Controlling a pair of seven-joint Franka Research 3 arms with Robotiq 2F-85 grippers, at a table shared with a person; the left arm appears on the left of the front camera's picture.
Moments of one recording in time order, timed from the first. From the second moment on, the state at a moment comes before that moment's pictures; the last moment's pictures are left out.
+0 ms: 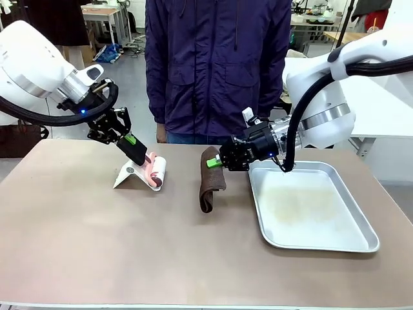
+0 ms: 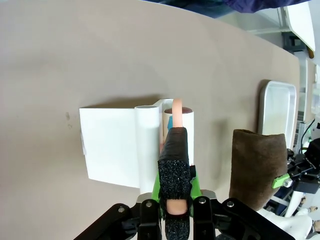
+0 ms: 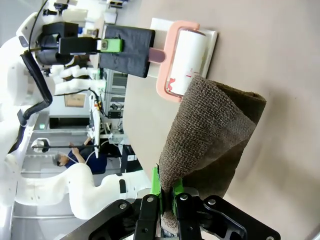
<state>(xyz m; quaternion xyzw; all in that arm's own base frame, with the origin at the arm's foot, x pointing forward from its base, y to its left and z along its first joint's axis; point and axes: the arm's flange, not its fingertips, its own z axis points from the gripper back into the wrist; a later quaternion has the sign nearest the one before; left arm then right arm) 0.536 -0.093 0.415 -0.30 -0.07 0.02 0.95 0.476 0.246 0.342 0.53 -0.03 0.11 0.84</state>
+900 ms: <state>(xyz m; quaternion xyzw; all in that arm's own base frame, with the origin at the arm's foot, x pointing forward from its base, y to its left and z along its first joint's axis) 0.539 -0.088 0.406 -0.31 -0.07 0.02 0.95 0.490 0.258 0.335 0.54 0.00 0.12 0.83</state>
